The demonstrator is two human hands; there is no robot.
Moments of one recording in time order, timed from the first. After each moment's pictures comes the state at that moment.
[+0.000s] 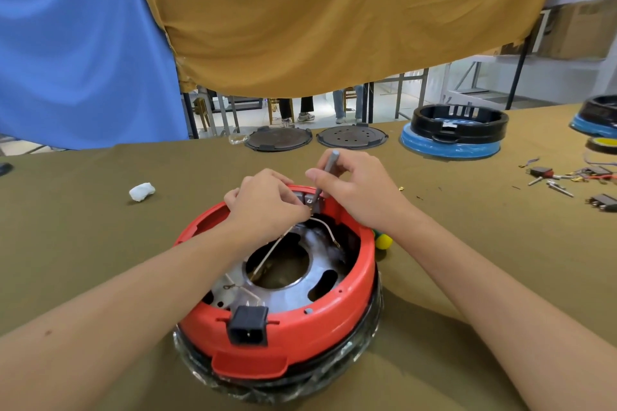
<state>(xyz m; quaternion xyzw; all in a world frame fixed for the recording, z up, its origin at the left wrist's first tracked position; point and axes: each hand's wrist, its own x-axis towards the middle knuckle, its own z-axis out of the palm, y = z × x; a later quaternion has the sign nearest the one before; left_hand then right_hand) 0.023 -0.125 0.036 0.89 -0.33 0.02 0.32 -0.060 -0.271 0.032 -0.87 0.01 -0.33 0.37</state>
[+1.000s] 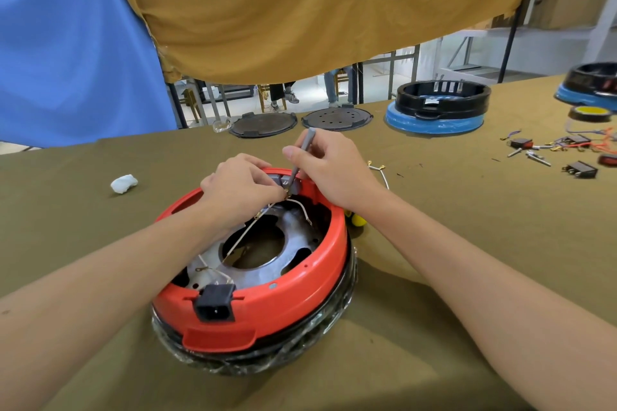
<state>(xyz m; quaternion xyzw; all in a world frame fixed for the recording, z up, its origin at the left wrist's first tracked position) 0.021 -0.126 0.036 0.88 -0.32 0.00 0.34 -0.059 -0.271 0.024 -0.83 0.05 -0.34 0.44</state>
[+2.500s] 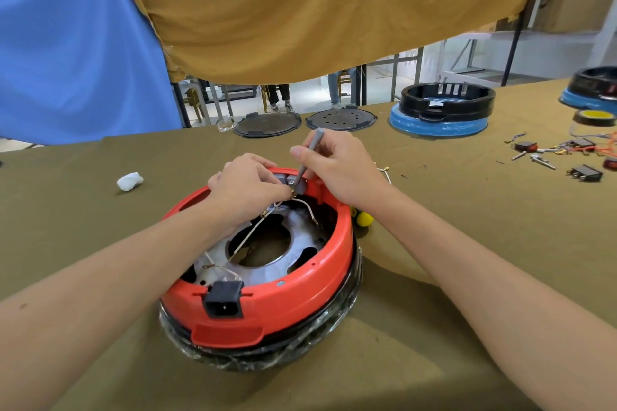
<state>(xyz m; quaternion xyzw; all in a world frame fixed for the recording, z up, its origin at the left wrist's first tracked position) 0.023 -0.126 0.035 0.87 -0.32 -0.02 0.36 -0.059 -0.273 0.025 -0.84 0.04 -0.33 0.44</state>
